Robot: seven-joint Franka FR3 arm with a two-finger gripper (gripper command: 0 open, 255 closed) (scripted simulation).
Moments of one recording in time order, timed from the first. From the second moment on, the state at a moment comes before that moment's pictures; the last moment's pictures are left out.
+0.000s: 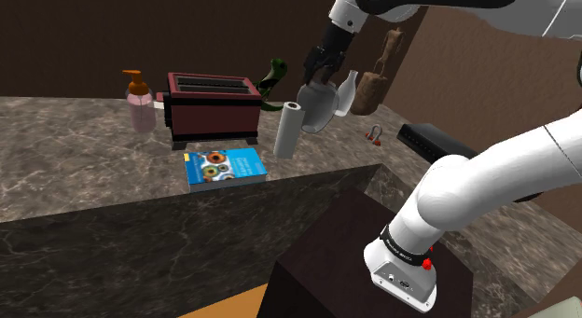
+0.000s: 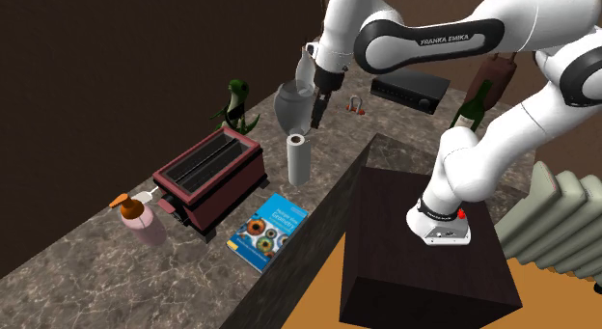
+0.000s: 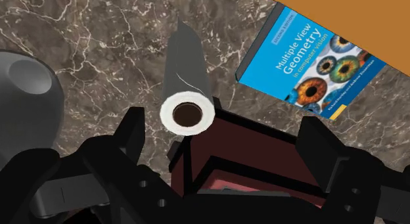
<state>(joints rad) -0.01 -0.52 -0.05 -2.27 0.04 1.91 0.01</state>
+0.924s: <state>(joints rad) -0.02 -0.15 -0.07 -2.18 0.06 2.12 -0.01</state>
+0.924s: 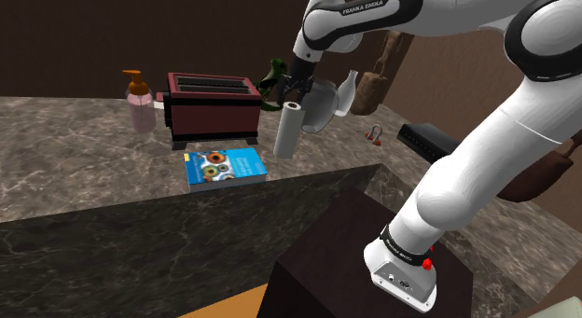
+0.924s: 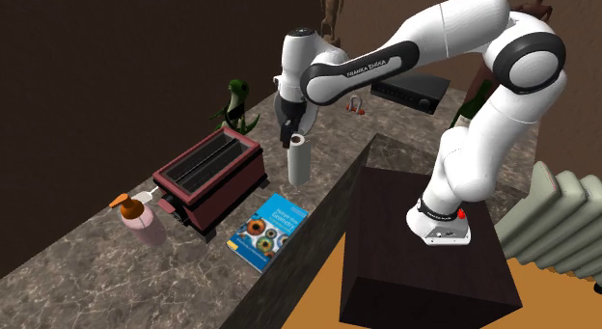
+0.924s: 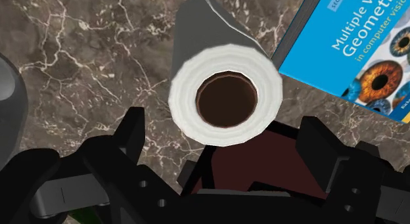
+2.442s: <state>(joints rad) -0.02 -0.14 -0.07 -2.19 0.06 2.14 -0.01</state>
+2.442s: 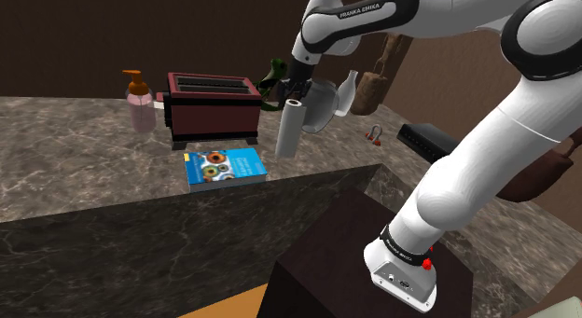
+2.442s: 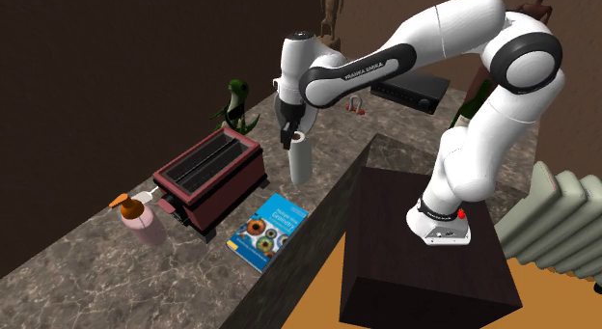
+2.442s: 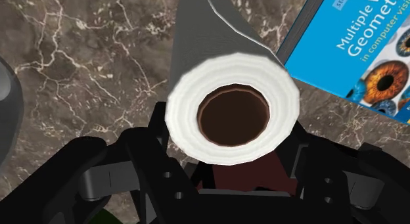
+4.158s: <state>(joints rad) -0.02 -0.17 -0.07 -1.88 0.05 1.80 0.01</state>
